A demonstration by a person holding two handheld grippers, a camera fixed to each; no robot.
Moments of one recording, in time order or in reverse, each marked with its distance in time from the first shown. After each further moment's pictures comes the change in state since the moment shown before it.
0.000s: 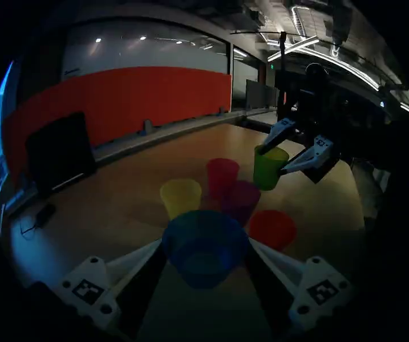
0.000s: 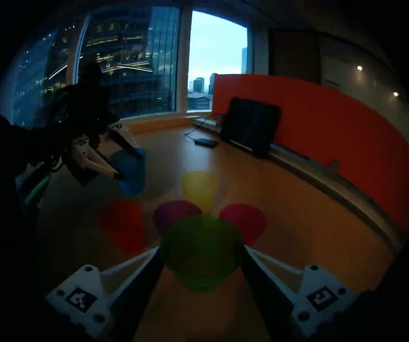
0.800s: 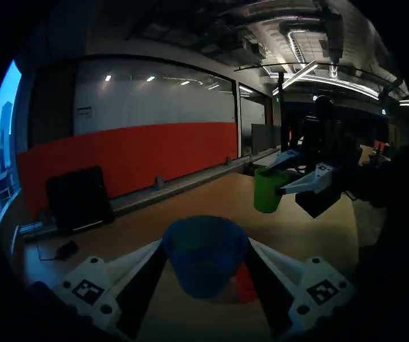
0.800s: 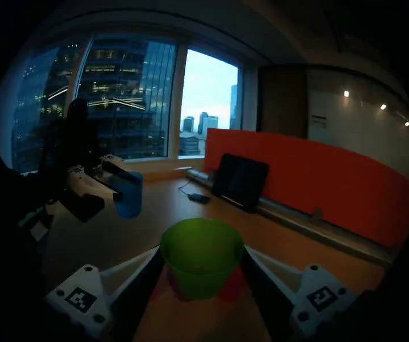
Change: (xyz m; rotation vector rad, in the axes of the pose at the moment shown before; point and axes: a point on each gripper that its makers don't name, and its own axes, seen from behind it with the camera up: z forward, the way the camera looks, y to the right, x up) left arm 0.104 0.009 -0.065 0.084 0.251 0.025; right arm 0.112 -0.021 -0.045 -0.063 0.257 0.001
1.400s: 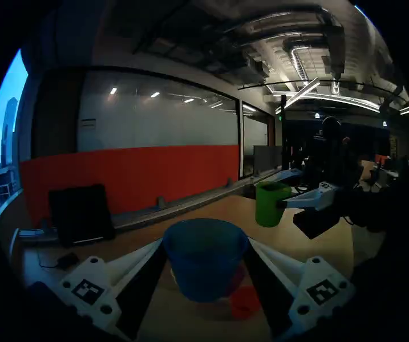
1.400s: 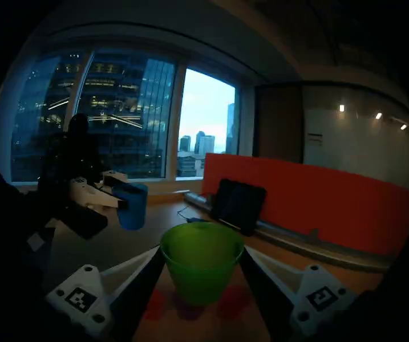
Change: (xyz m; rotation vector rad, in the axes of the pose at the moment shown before) left arm 0.047 0.003 -0.008 0.014 0.110 -0.031; right arm 0.050 -0.010 -0.001 -0.023 0.116 -0.009
